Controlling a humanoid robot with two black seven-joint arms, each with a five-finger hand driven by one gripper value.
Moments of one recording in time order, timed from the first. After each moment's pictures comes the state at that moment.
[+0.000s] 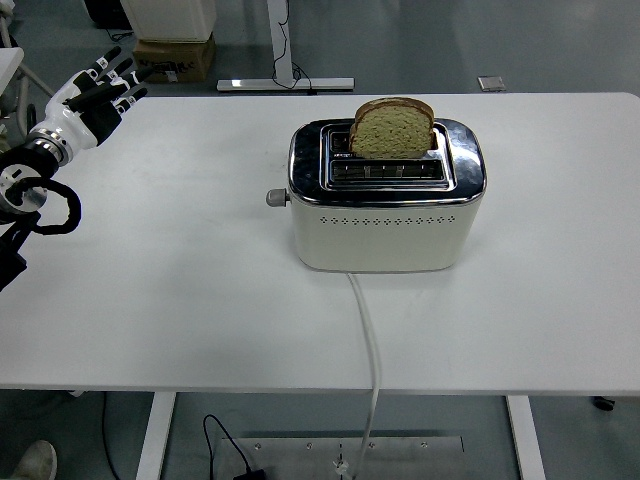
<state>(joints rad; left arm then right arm) -0.98 0.39 -0.60 -0.49 -0.11 -0.26 -0.08 0.00 0.00 0.43 0.09 -0.31 0.06 0.14</state>
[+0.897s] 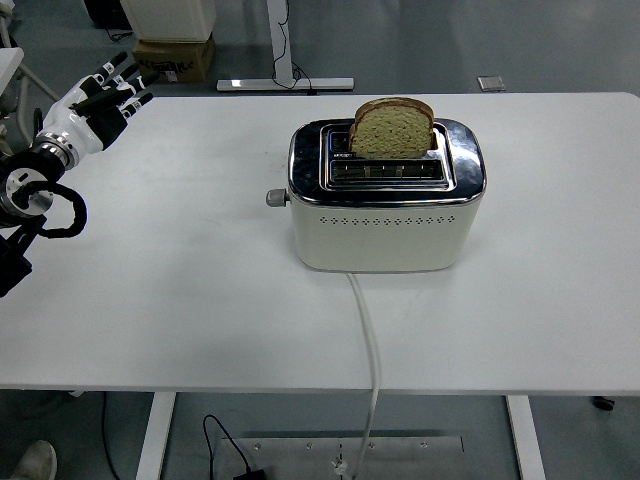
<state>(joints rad) -0.97 0.38 -0.59 -0.49 -0.11 -0.25 -0.08 0.00 0.00 0.43 0.09 -0.31 0.06 0.14</state>
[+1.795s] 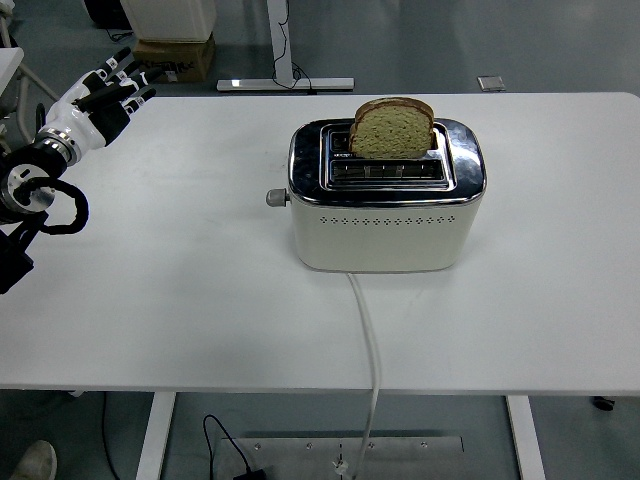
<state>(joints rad) -0.98 0.37 -0.59 -0.50 -0.11 -0.26 -0.08 0.00 0.00 0.43 0.09 -0.31 0.06 0.14</state>
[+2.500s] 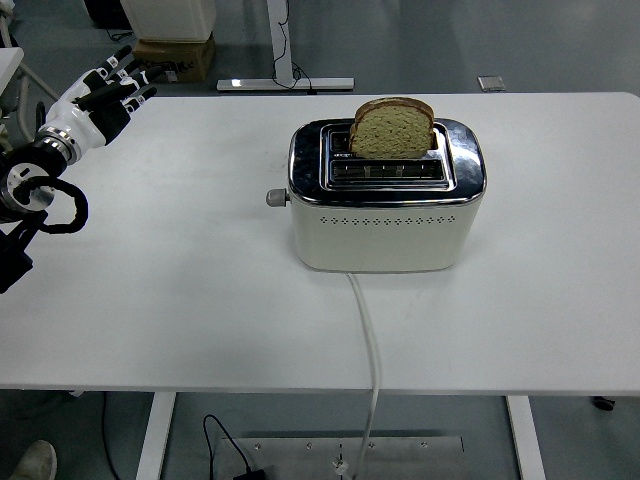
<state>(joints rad) -0.99 0.38 -0.59 -0.51 -0.11 -0.26 -0.08 0.00 0.00 0.43 0.09 -0.31 0.06 0.14</state>
